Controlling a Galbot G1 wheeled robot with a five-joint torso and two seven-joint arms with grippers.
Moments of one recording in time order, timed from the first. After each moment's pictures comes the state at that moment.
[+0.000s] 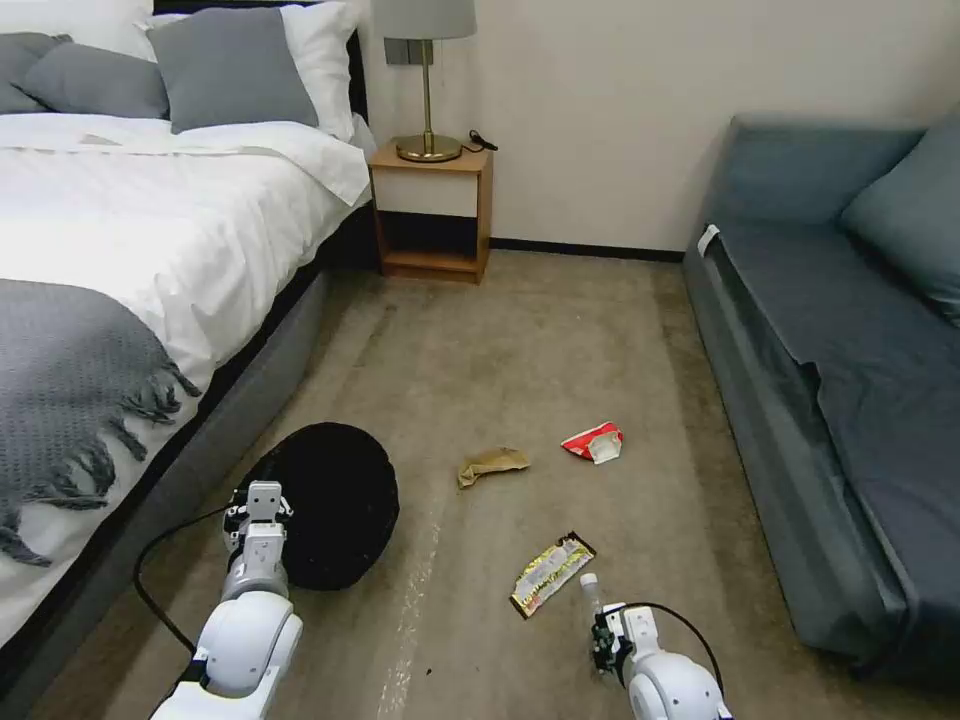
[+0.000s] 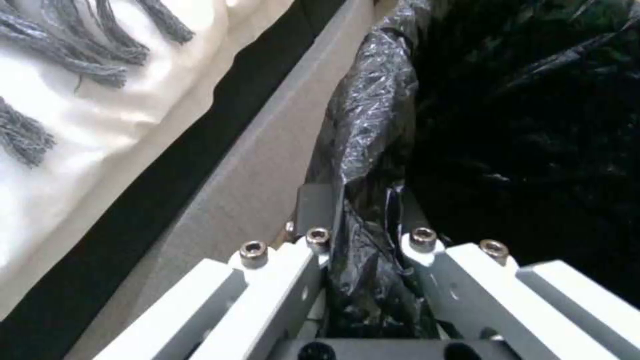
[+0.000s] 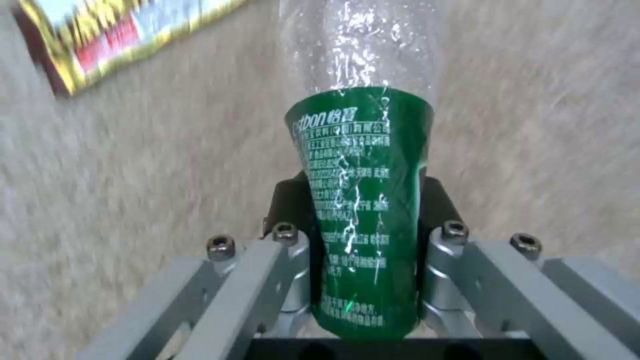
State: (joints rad) left arm 1.37 -1.23 -0.46 -1.86 -0.04 0.36 -0.42; right arm -1.40 1.33 0.34 1.65 0.22 -0.74 0.12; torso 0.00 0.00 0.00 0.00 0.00
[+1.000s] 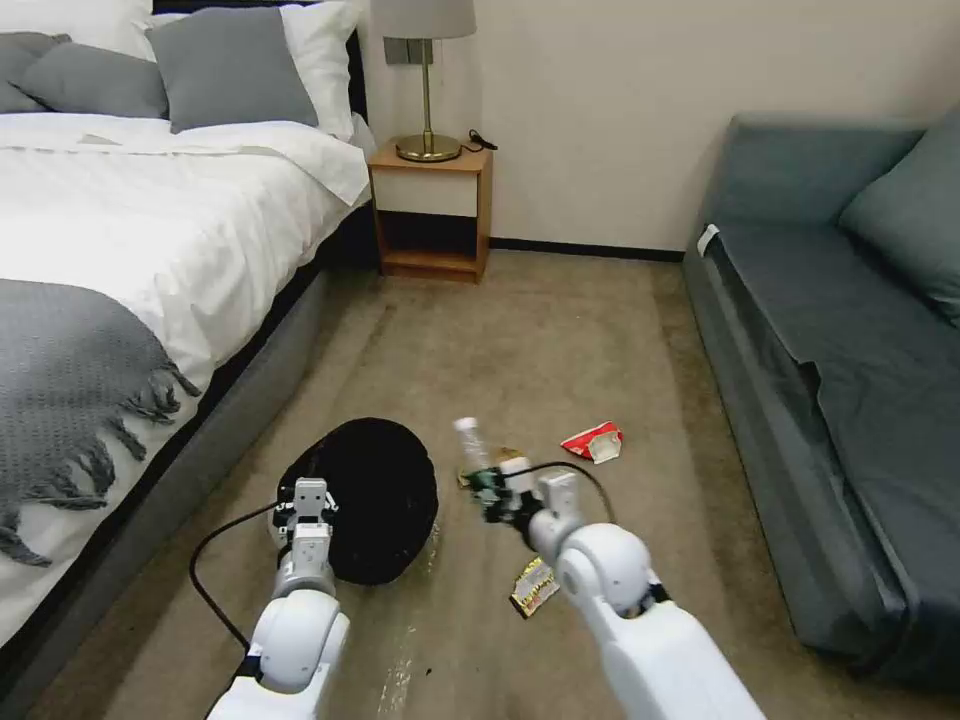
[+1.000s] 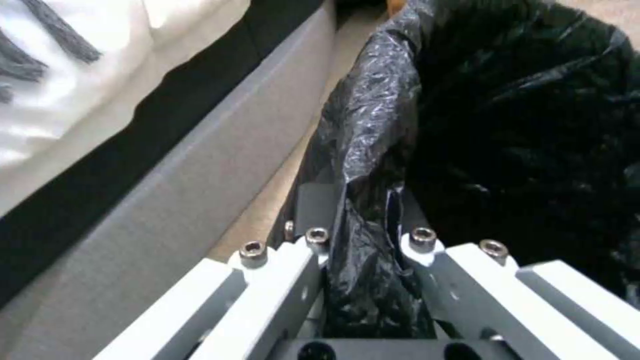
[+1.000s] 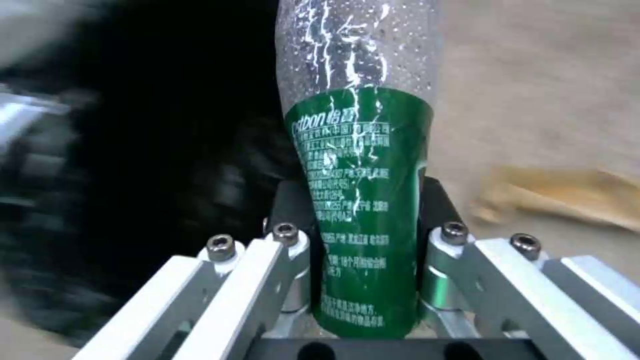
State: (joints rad) left arm 1.32 -1.39 -0.39 -1.80 0.05 0.31 -0.39; right arm -1.05 1.43 0.04 1.76 0.36 -0.62 -0.09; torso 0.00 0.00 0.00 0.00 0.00
